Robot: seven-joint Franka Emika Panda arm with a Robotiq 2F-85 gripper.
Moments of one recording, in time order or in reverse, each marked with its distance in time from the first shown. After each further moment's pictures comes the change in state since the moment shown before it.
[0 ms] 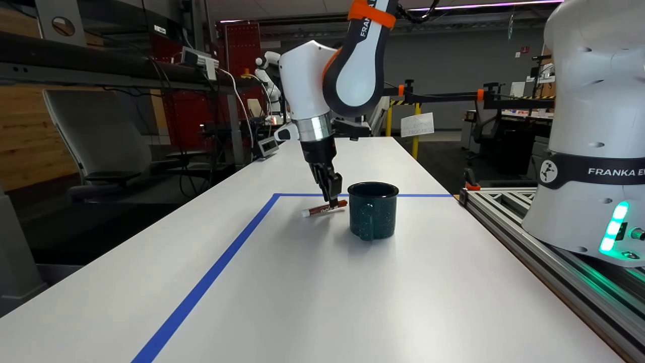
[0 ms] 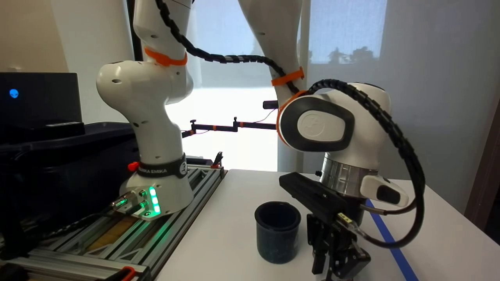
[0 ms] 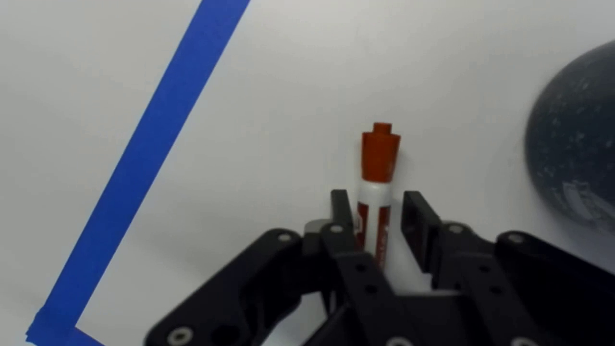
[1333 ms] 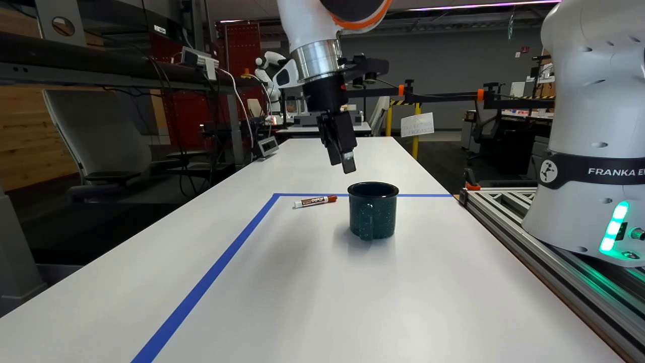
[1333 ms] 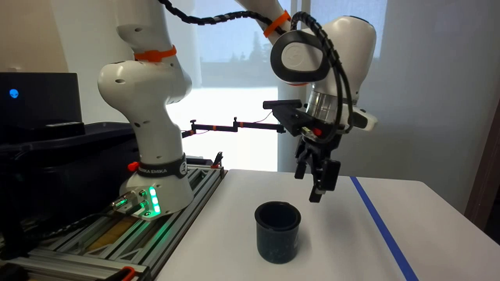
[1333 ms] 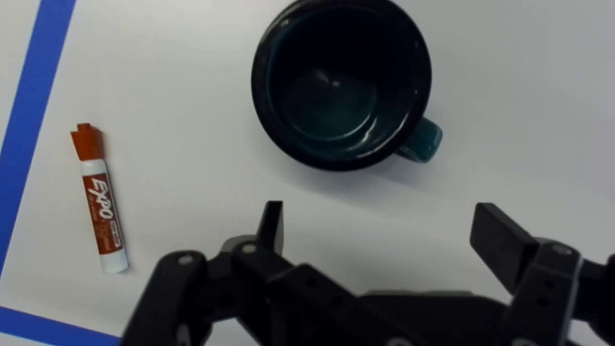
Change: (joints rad) arm 0.055 -0.394 0.132 -0.135 0.386 -0.323 -0.002
